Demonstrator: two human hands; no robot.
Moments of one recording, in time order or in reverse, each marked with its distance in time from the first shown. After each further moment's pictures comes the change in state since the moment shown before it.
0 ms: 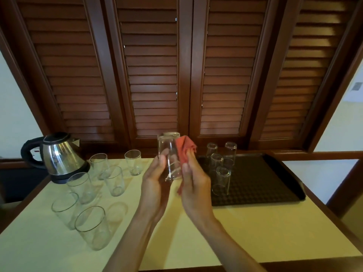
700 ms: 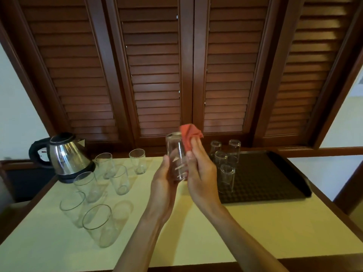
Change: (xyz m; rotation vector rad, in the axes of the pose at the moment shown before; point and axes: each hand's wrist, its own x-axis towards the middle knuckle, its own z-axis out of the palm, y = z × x) left_hand -0.004 -0.003 0.004 0.019 -0.020 -0.046; right_hand 0.019 -0.010 -0.005 0.036 0.033 0.005
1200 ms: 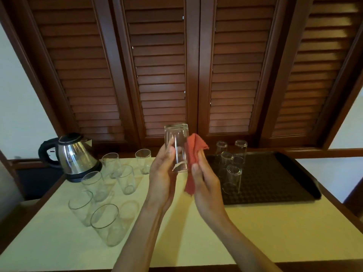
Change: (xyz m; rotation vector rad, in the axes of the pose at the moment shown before) left_hand 0.009 0.023 -0.005 0.082 -0.022 0.095; right_hand -0.021 0.004 0.000 0.116 -0.137 0.014
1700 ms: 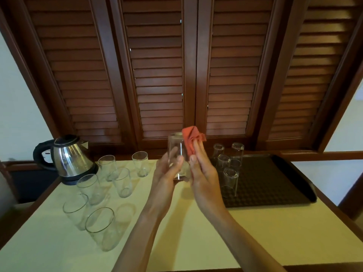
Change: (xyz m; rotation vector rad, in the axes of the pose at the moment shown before) left_hand 0.002 -0.014 -0.002 0.135 0.003 -0.011; right_hand 0.019 -0.012 0.000 0.130 0.043 0.073
